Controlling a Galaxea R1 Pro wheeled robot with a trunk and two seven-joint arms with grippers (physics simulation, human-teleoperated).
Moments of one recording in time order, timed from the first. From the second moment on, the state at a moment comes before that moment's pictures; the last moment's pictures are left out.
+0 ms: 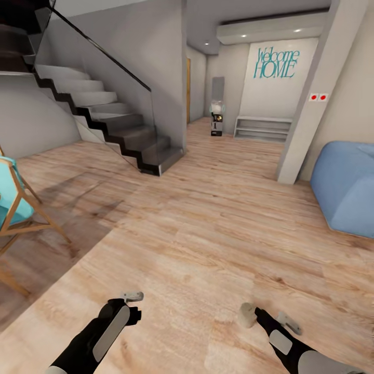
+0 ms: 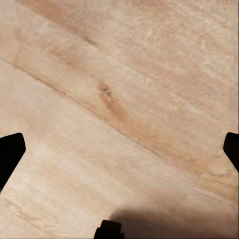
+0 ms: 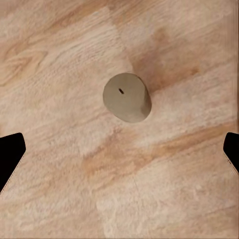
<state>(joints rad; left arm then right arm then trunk) -0.43 0.08 -0.39 -1.01 0.69 0.76 0.65 -0.64 -0.09 0.33 -0.09 -1.11 -0.19 -0.05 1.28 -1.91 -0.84</state>
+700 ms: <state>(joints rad) -0.43 0.08 -0.39 -1.01 0.69 0.76 0.65 -0.64 -0.08 0.33 -0.09 -1.10 -0.19 -0.05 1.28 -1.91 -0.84</state>
